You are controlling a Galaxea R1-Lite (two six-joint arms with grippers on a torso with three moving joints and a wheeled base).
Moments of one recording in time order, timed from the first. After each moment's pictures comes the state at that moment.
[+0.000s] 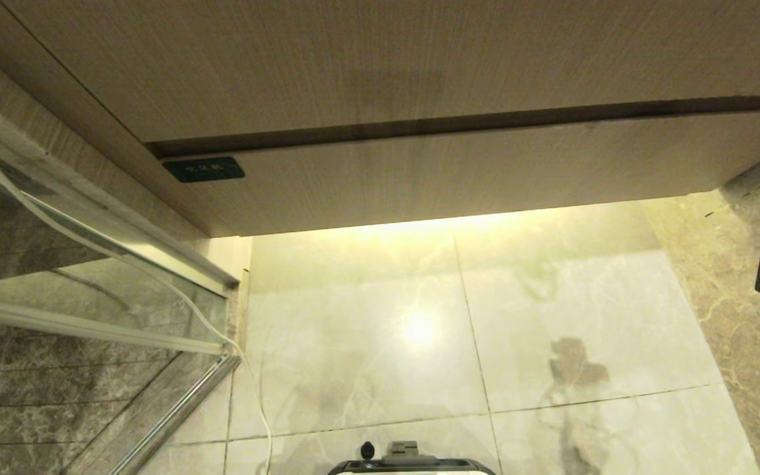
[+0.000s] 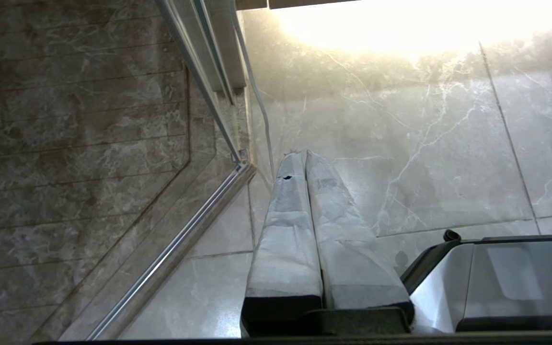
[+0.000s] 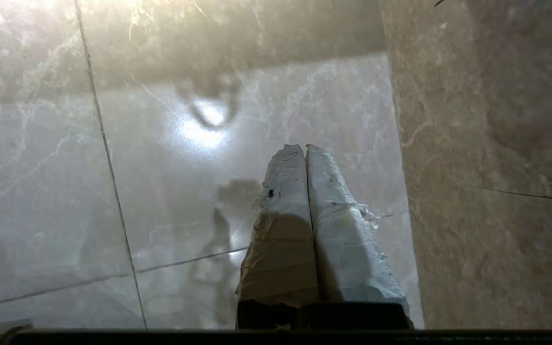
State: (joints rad) left arm 0.00 0.00 0.00 0.00 0.00 0.00; right arm -0.20 1.30 -0.63 -0.43 -0.04 -0.13
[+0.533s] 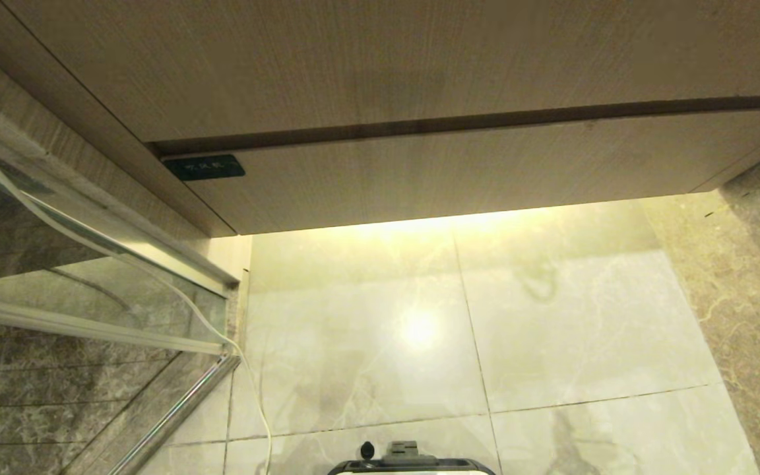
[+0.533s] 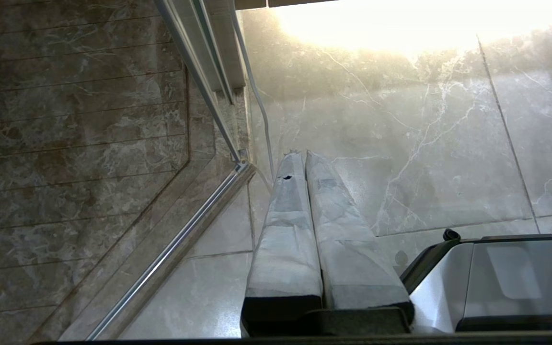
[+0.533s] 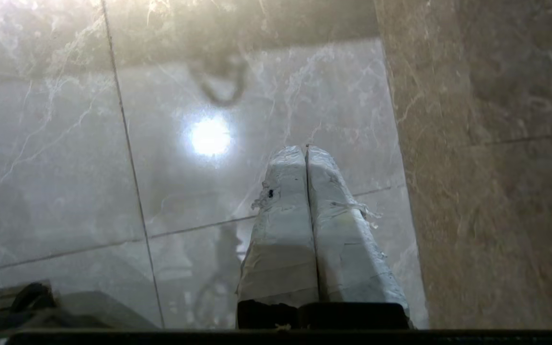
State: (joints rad) left arm 0.00 0.00 0.00 0.00 0.00 0.00; right arm -0.19 0.84 -0.32 -0.34 -0.03 -0.12
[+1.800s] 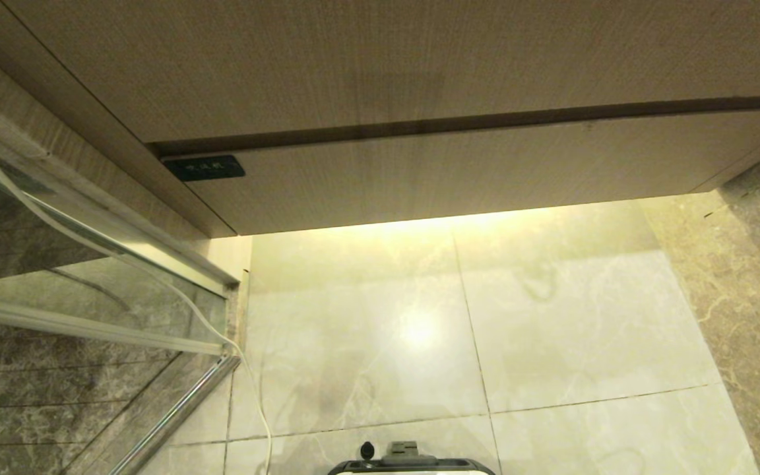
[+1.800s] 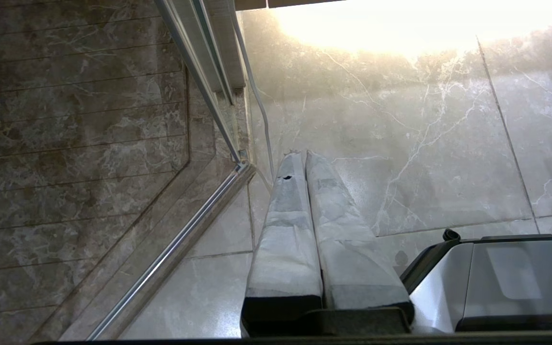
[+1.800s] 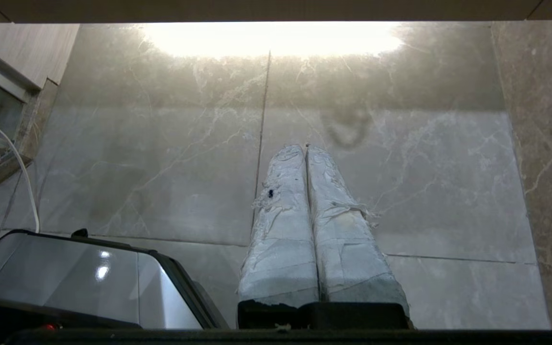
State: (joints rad) left arm 0.00 0.00 0.00 0.00 0.00 0.00; right arm 0.15 0.00 0.00 -0.11 0.01 -0.06
